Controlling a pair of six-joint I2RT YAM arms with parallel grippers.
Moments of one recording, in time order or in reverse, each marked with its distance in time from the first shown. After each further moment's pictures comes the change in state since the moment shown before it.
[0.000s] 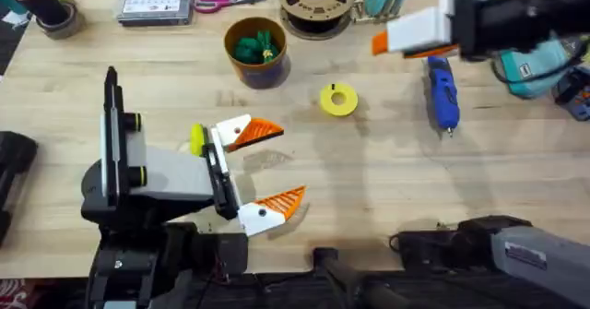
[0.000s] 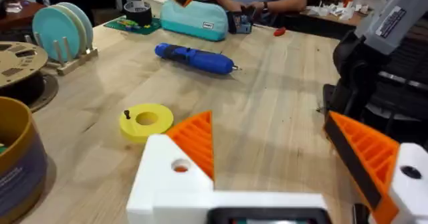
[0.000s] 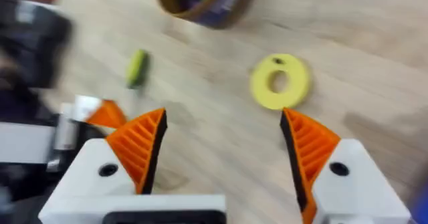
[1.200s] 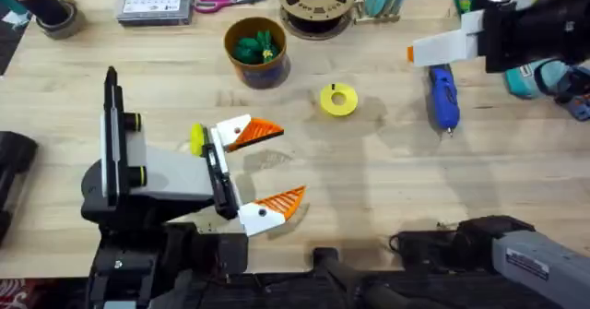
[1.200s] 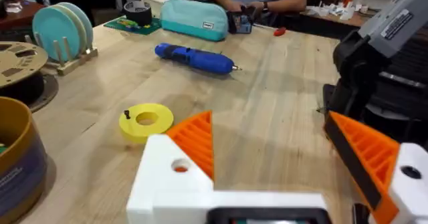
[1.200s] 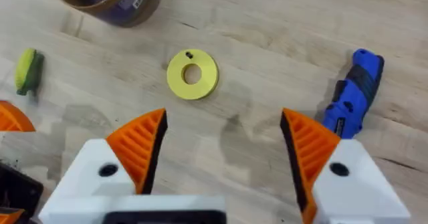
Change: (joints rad) left arm 0.000 0.000 0.000 0.000 0.000 0.000; right arm 0.000 -0.135 0.005 -0.062 0.365 -0.105
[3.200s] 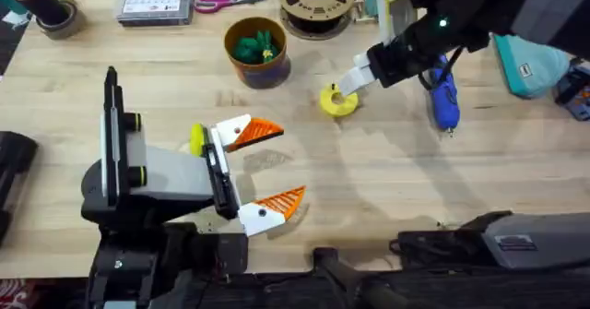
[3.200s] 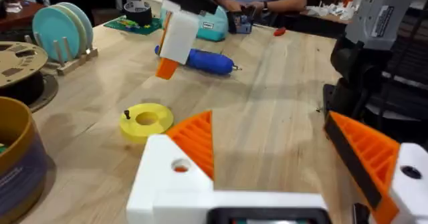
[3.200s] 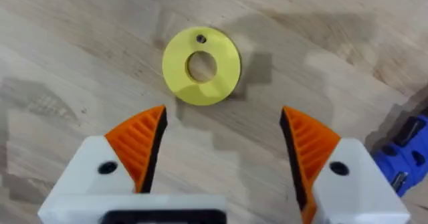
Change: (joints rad) left arm 0.000 0.000 0.000 0.000 0.000 0.000; right arm 0.285 0.411 -0.008 0.145 0.183 0.051
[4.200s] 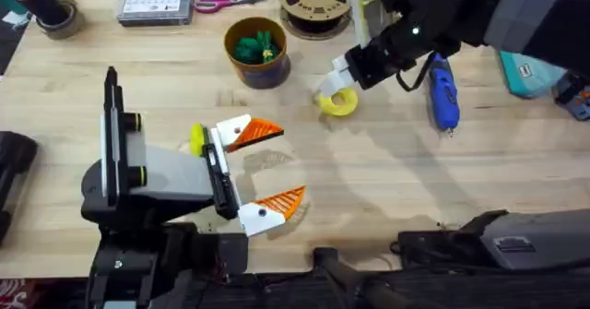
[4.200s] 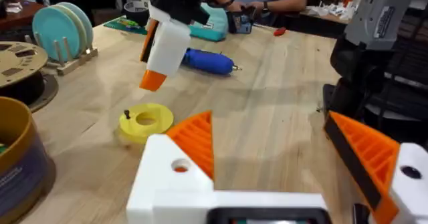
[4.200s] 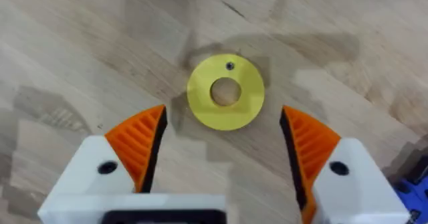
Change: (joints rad) left arm 0.000 0.000 0.000 0.000 0.000 0.000; right arm 0.096 0.027 0.000 0.096 0.026 0.011
